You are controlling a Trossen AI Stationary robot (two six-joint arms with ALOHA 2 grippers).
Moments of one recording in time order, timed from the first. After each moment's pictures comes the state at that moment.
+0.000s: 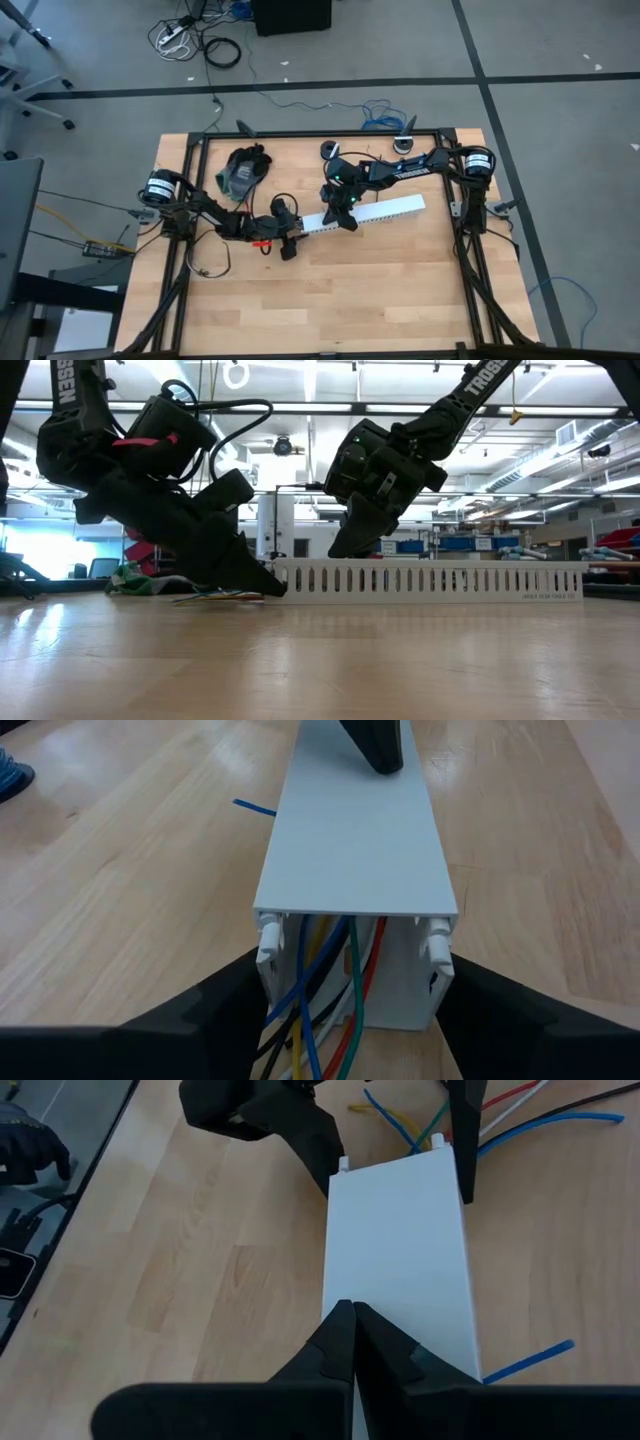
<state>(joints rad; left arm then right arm) -0.13 1.81 0.45 0.85 -0.35 -0.16 -0.24 1.91 1.11 -0.11 -0.62 -0.11</state>
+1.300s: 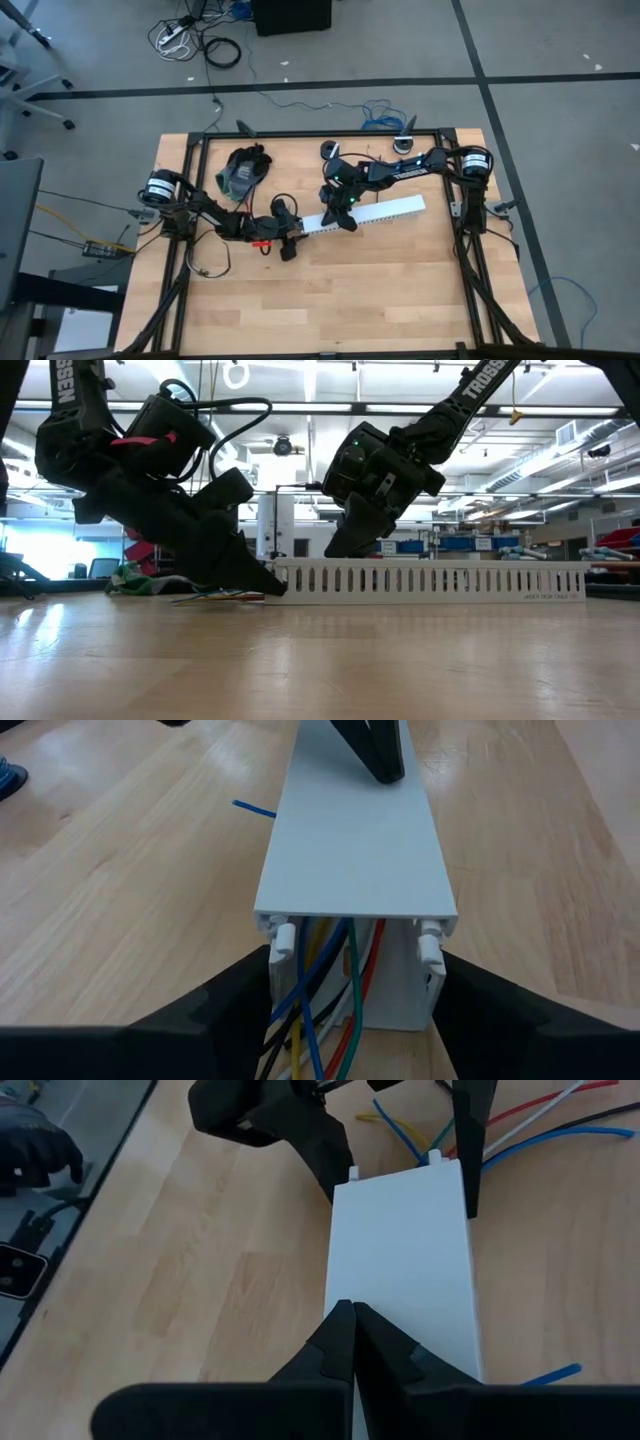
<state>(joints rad) -0.13 1.81 0.45 0.86 -0.35 -0.16 -0.24 1.93 1.11 -0.08 -0.65 -0.11</state>
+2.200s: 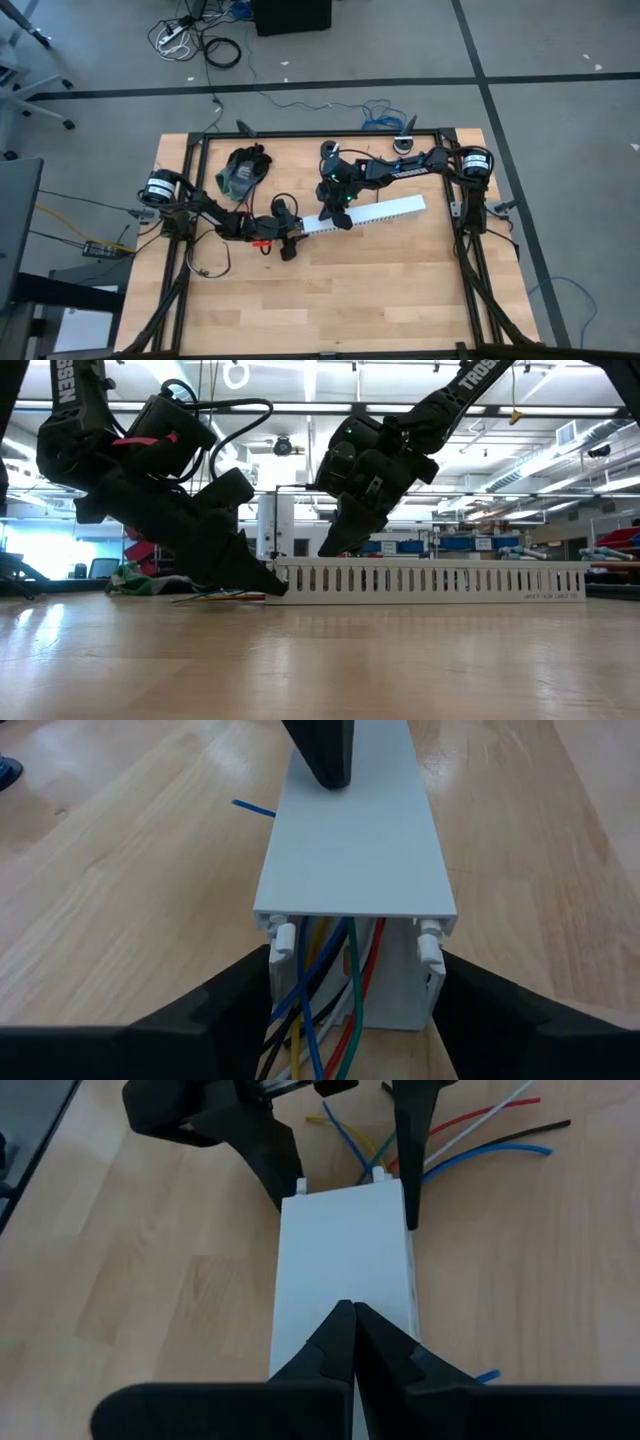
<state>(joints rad) -0.13 1.81 0.45 0.85 -0.34 -0.18 -0.23 1.92 1.18 -0.14 -0.52 -0.13</state>
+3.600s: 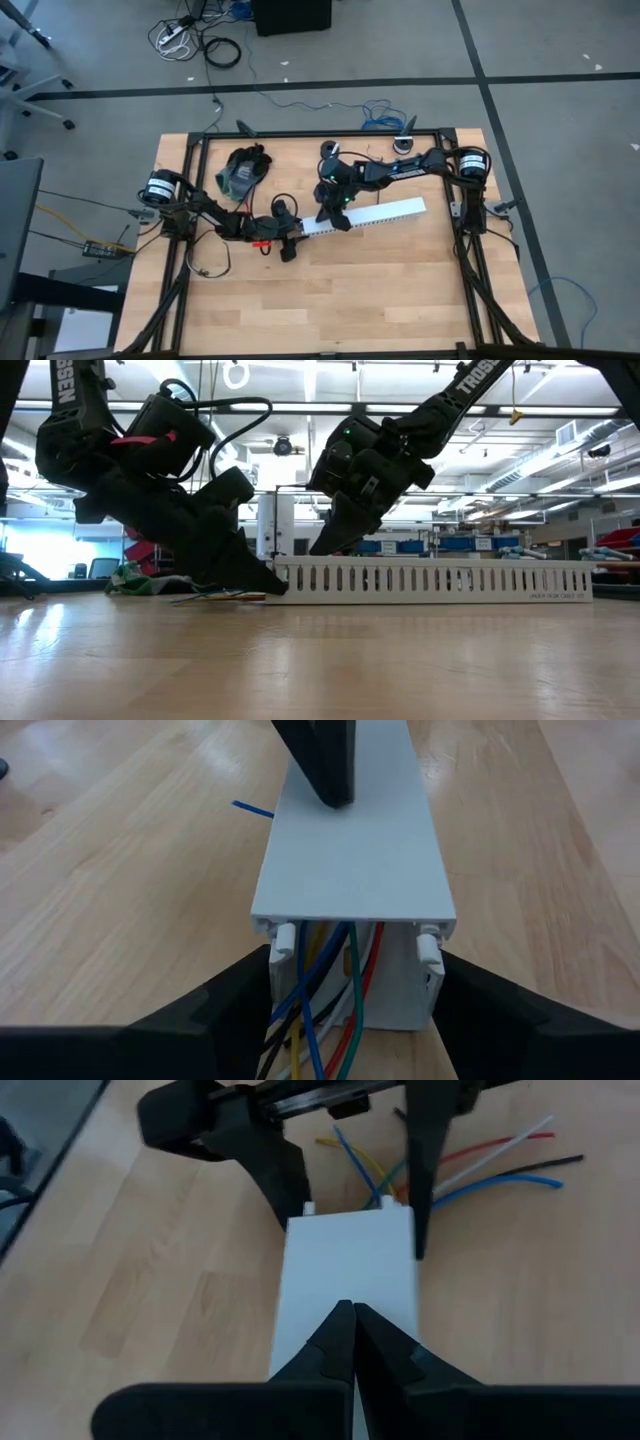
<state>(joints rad) -0.13 1.81 0.45 0.86 -0.33 -0.19 -0.23 1.94 1.18 -0.06 -0.56 -0.13</state>
